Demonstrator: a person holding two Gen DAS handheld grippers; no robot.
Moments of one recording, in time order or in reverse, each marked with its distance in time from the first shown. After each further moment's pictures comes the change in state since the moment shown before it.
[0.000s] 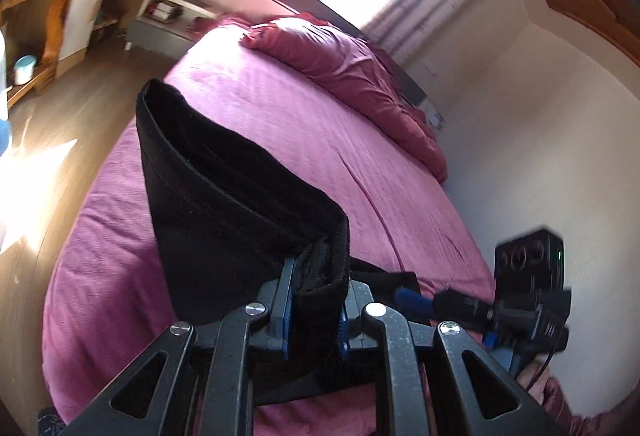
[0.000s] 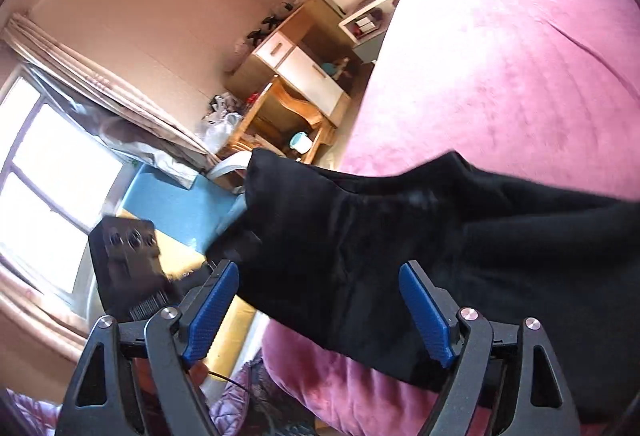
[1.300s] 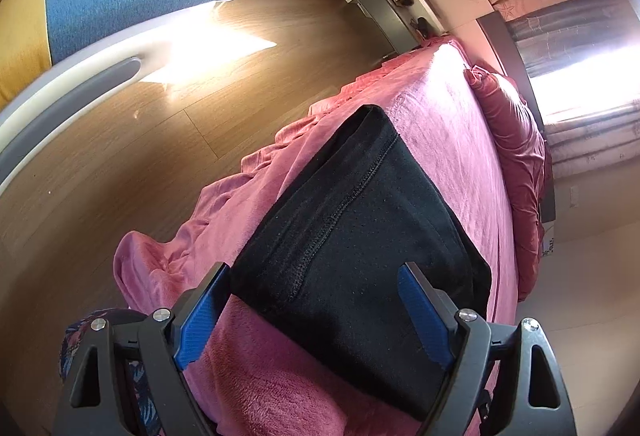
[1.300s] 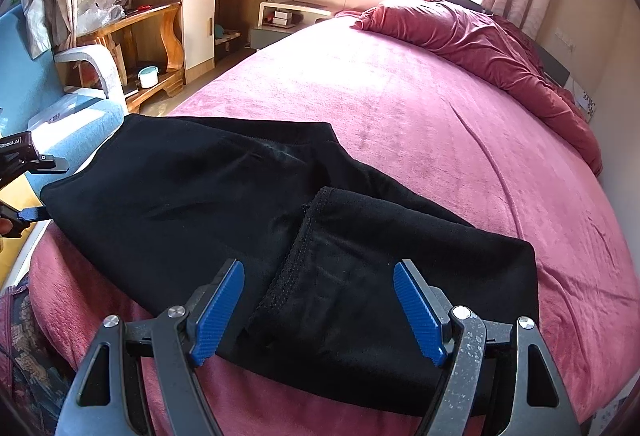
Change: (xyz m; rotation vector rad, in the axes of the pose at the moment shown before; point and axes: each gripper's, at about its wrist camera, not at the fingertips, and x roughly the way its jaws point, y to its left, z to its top) left arm -0.048 0.202 -0.073 -0.716 -0.029 0.359; right arm 0.060 0.020 -0.079 -0.444 0.005 -0.840
